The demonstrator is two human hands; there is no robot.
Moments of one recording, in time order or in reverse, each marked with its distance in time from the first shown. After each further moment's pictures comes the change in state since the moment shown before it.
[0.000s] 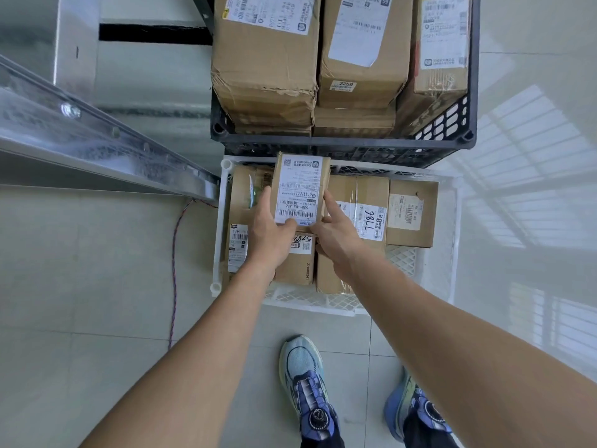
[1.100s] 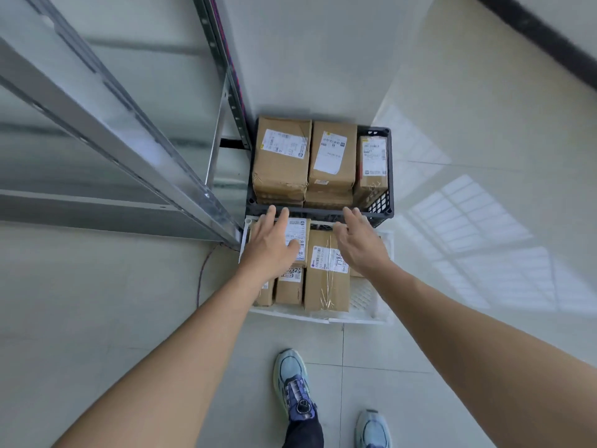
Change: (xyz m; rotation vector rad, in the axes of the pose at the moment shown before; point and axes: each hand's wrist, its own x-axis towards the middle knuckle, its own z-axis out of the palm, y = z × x) left_hand -0.167 0.149 -0.127 0.561 -0.177 0.312; right_hand -0.241 -0.144 -0.047 -0.833 0.245 -0.369
